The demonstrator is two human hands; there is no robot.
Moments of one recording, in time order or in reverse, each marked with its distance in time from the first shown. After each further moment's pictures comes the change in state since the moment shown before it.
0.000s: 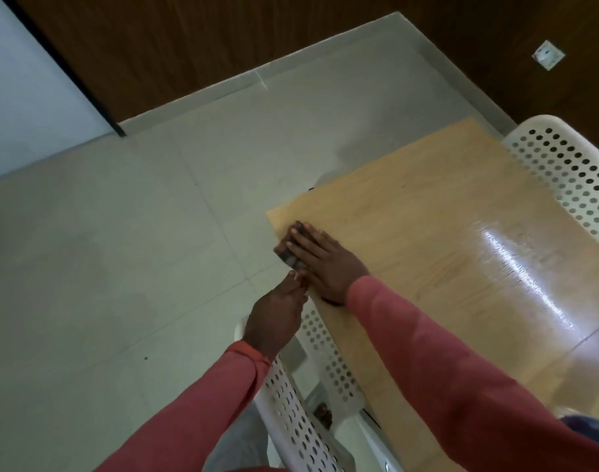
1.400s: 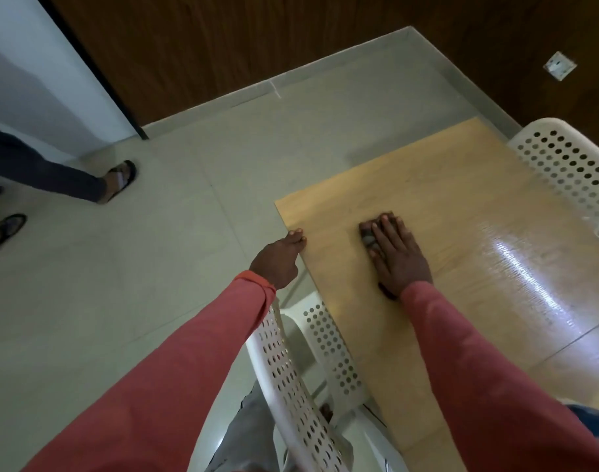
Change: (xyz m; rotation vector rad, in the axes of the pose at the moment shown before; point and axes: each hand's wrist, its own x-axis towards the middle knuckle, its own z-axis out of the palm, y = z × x) left_hand 0.050 -0.011 -0.034 0.162 -0.283 -0.021; right_hand -0.094 0.058 0.003 0.149 0.137 0.512
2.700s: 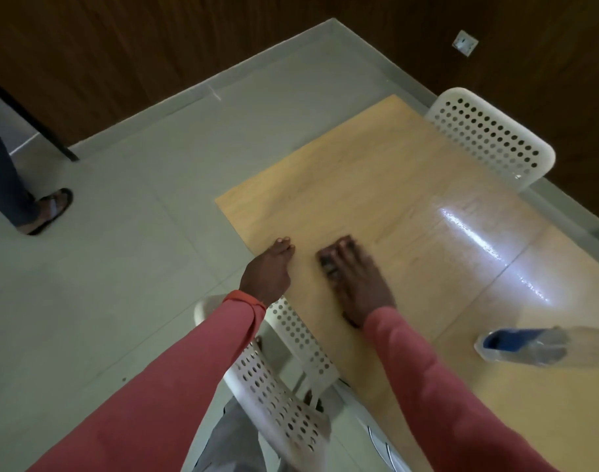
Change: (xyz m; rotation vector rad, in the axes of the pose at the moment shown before) left_hand -0.012 0.080 0.035 -0.072 0.062 0.081; right_hand -0.107 -0.008 0.022 -0.035 -0.064 0.101
